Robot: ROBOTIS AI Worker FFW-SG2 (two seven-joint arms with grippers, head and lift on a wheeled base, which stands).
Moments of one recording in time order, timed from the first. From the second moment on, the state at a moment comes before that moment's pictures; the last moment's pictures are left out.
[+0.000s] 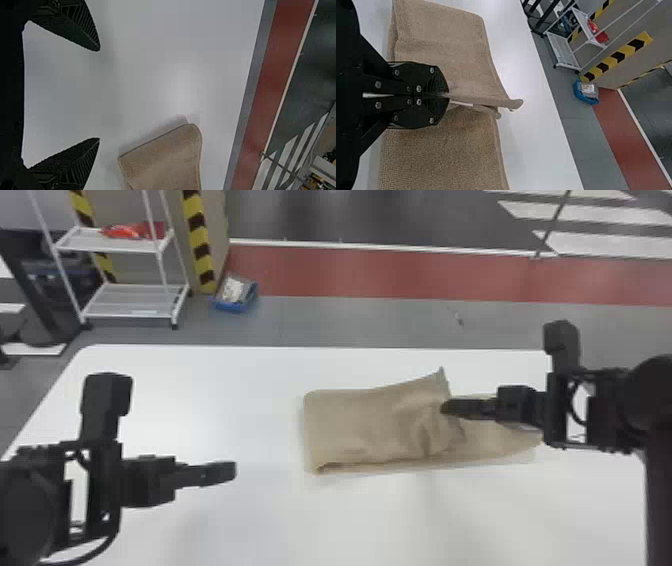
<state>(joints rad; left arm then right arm) 0.03 0.07 0.12 -2.22 0.05 1.53 -0.52 -0.32 -0.19 -0.28 -1.79 -0.27 1.57 0.49</state>
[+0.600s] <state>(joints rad) 0.06 0.07 0.11 -2.24 0.05 1.53 -0.52 -0.23 -0.26 -0.49 -1.92 -0.41 1.57 0.48</state>
